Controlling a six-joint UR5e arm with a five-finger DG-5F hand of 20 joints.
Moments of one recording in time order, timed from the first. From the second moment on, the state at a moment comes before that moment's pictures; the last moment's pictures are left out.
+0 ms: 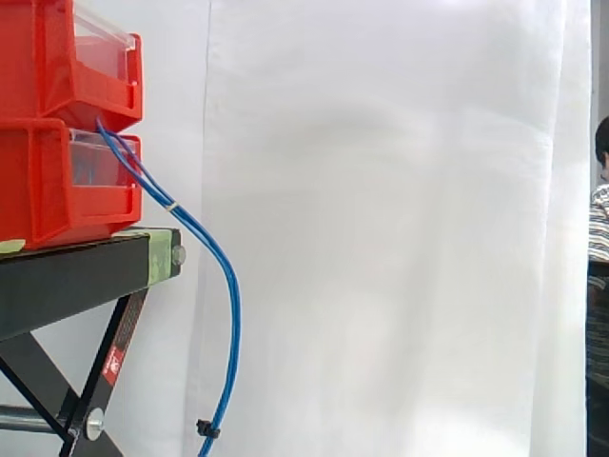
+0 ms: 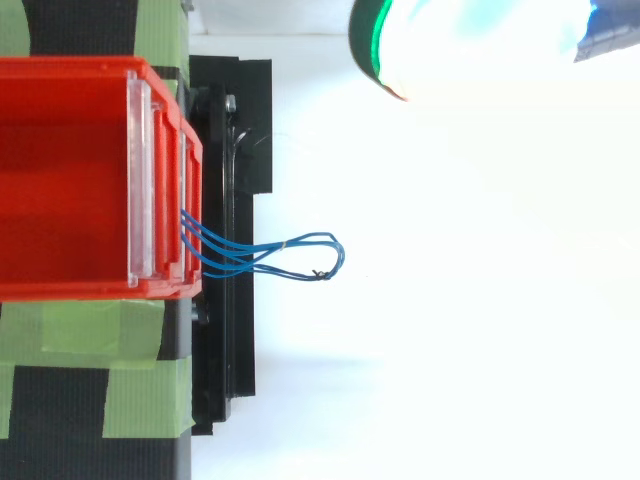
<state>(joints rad) 0.05 -1.64 -1.53 -3.11 -1.58 -0.10</state>
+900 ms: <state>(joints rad) 0.06 -1.64 -1.53 -3.18 -1.58 -0.10</state>
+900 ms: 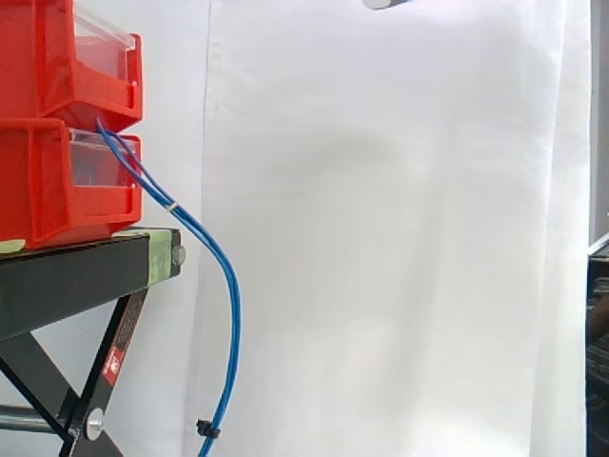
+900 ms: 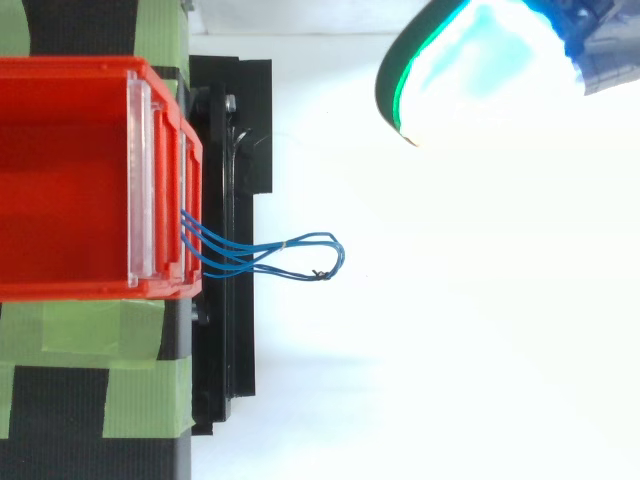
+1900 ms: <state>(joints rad) 0.06 -1.64 -1.60 -3.17 -1.58 -0.14</state>
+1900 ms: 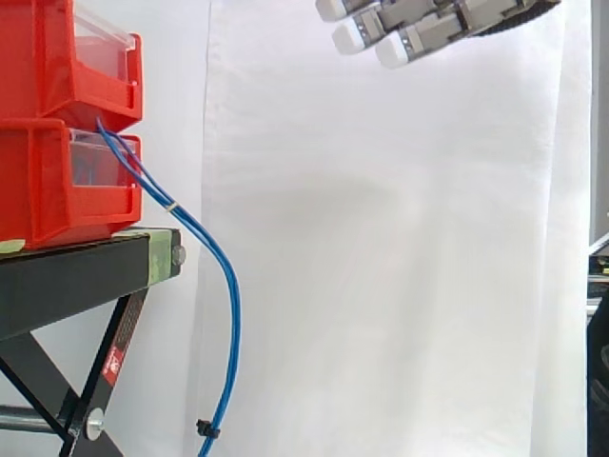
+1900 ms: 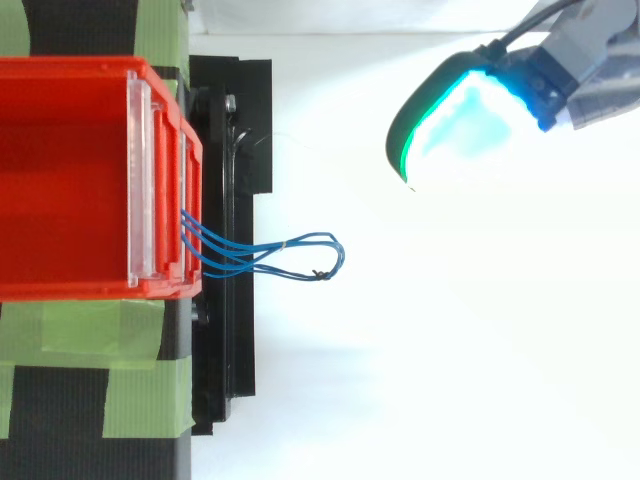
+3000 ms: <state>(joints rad) 0.10 -1.65 -1.97 -2.71 -1.41 -0.13</state>
